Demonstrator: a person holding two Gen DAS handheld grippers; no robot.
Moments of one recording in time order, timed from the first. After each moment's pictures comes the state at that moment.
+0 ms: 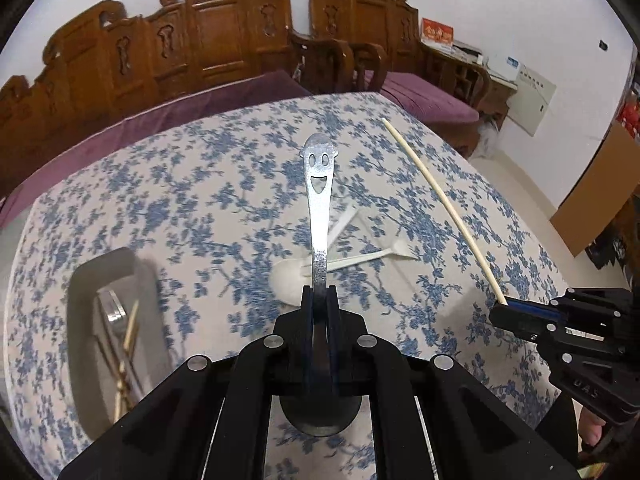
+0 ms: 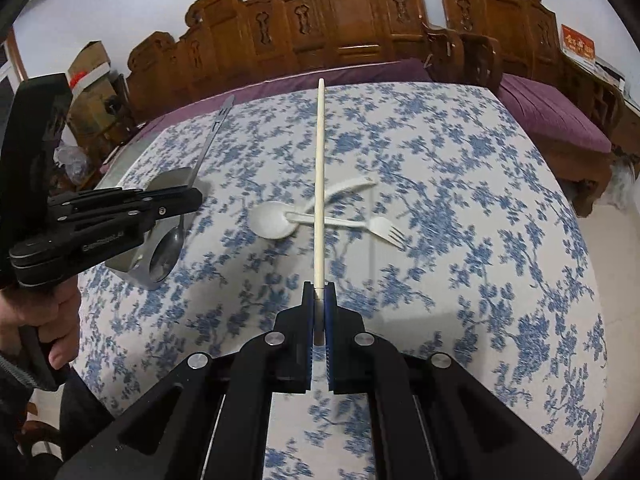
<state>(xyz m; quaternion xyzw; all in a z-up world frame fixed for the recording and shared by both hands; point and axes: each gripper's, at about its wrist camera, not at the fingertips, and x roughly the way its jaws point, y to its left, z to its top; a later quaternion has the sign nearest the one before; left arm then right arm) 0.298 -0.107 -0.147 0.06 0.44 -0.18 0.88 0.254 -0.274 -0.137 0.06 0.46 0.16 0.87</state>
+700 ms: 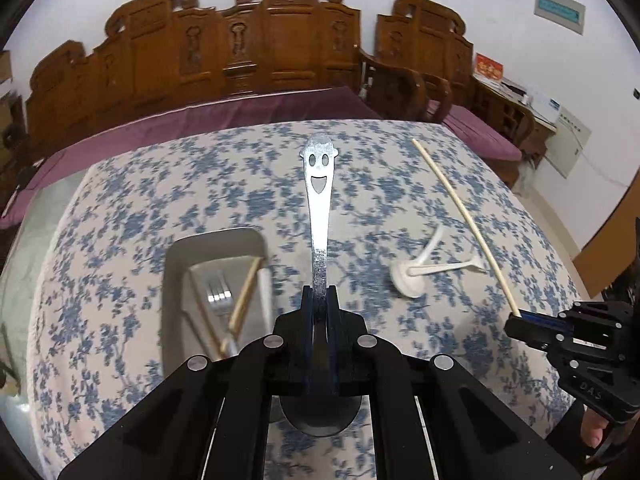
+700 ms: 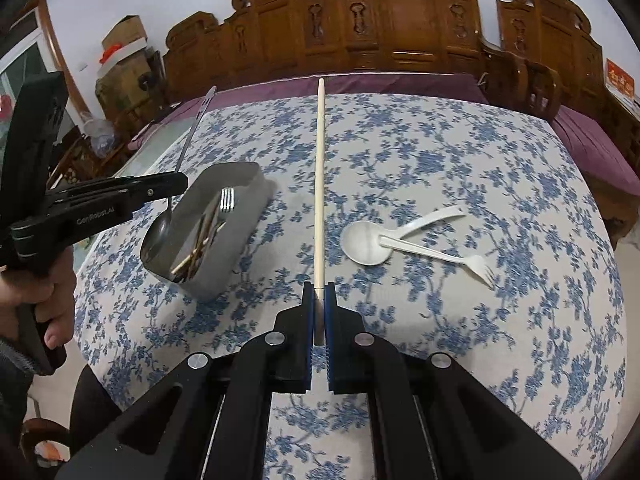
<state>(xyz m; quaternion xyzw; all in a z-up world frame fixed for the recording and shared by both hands) 0.296 0.014 -0.131 0.02 0.42 -0.11 0.90 0.265 -0.179 -0.122 0.02 0.46 0.21 0.86</state>
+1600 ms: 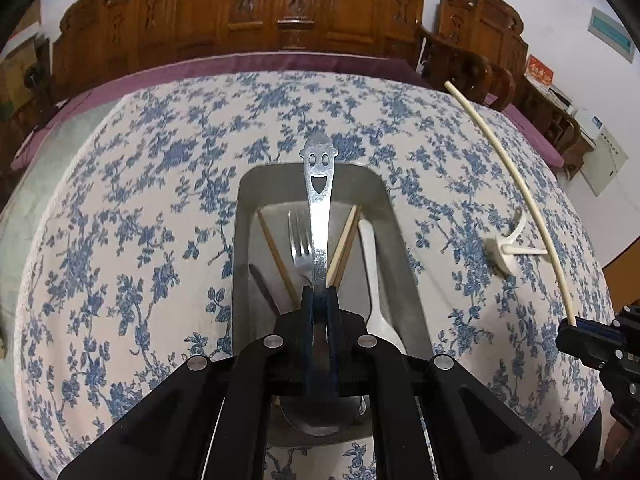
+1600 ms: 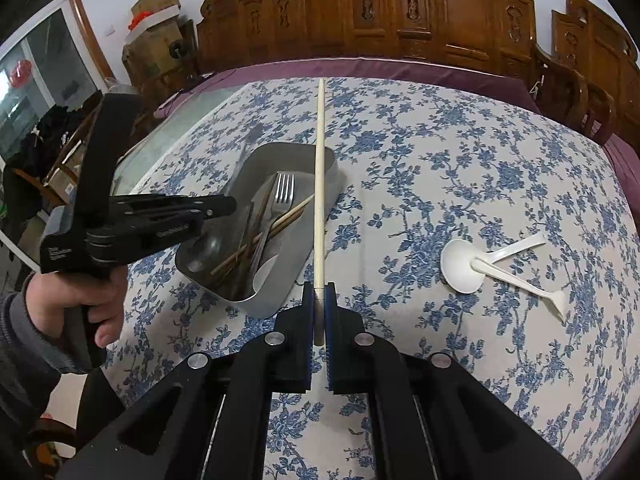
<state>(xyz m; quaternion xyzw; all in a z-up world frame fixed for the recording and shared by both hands) 0.322 0.095 -0.200 -0.03 0.48 -0.05 0.88 0.283 -0.084 -0.135 -0.02 0.48 0.27 0.84</state>
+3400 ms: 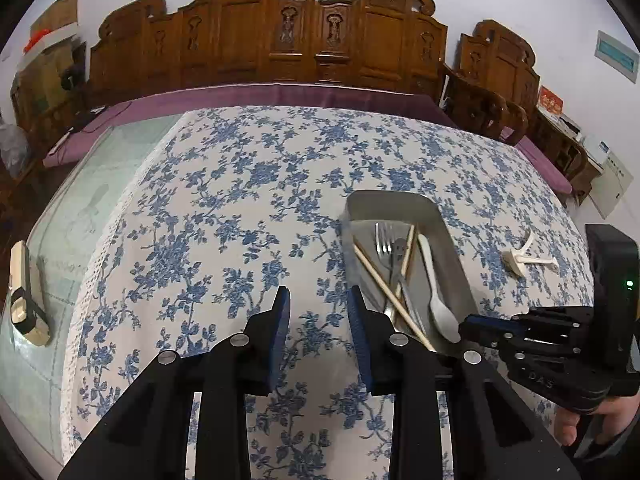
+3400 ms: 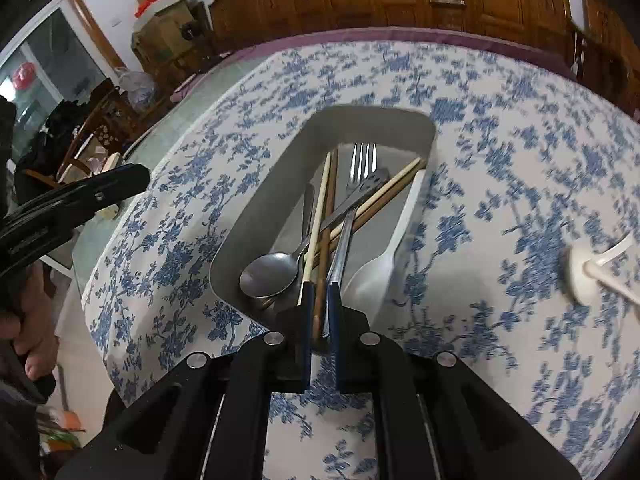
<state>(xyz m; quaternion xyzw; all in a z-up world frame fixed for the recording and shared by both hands) 0.260 0.178 -0.151 -0.03 0.43 -0.02 0.90 0.298 0.003 -0.175 0.00 0.51 0.30 0.81</state>
